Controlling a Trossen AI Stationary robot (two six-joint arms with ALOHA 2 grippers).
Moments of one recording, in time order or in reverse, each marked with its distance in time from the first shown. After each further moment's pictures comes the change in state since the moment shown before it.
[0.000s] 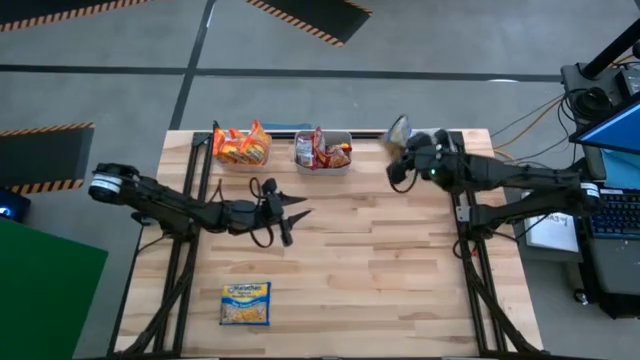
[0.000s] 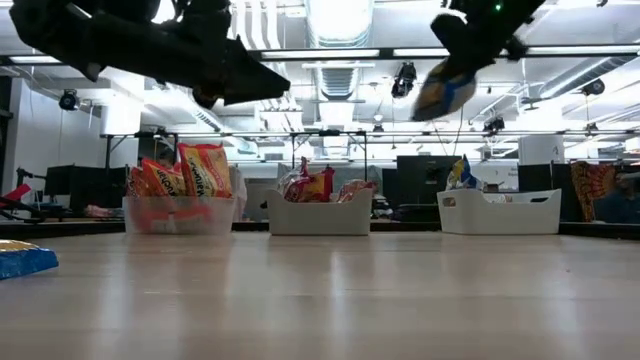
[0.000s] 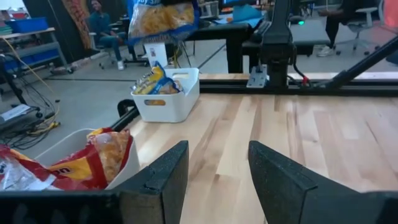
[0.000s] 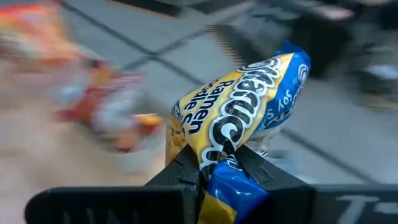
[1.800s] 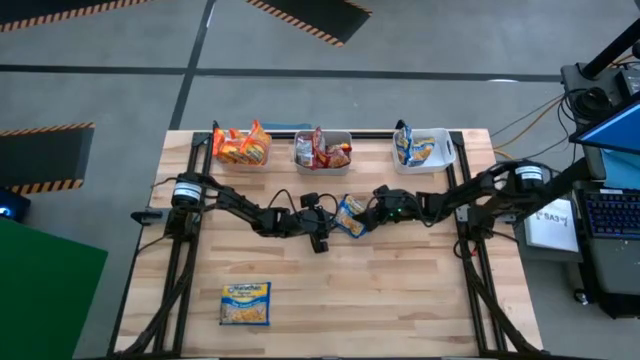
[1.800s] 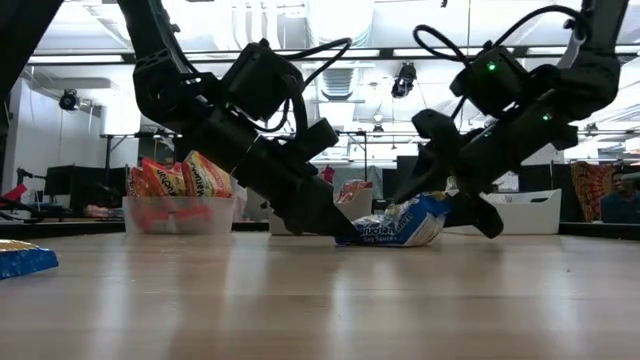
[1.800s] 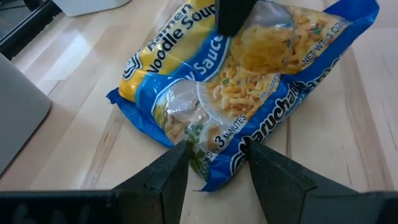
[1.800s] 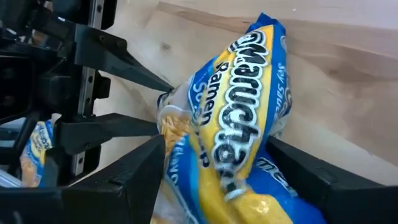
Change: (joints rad) left arm 0.096 0.658 0.371 -0.146 0.134 0.013; right arm 0.060 0.549 -0.558 1.147 -0.722 0.653
